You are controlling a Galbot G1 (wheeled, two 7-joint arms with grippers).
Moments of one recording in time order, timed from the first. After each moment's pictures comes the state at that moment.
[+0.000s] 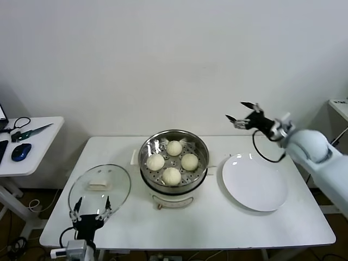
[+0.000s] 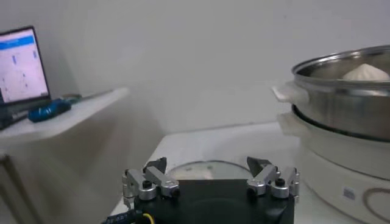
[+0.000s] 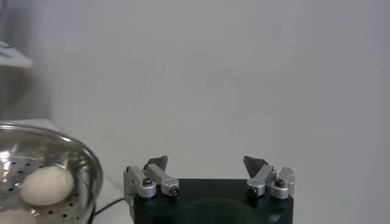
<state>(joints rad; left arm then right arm) 1.70 -1.46 -0.60 -2.11 0.03 0.17 -0.18 -0.61 0.60 0.04 1.61 0.69 -0.14 -0.21</state>
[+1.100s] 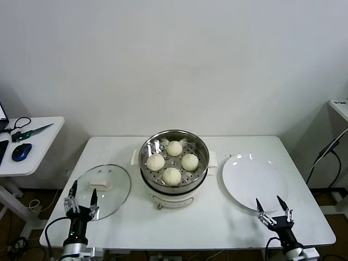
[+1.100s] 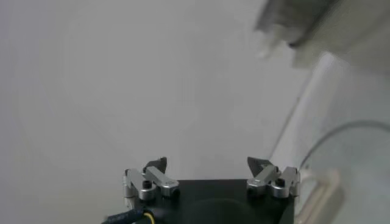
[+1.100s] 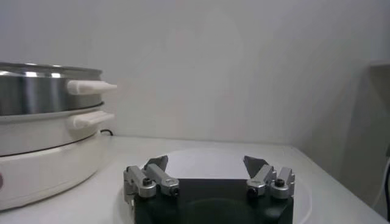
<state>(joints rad) 1.61 -1.33 -0.61 -1.84 0.97 0.00 -0.41 -1.62 1.15 0.63 1.66 0.43 0.35 -0.14</state>
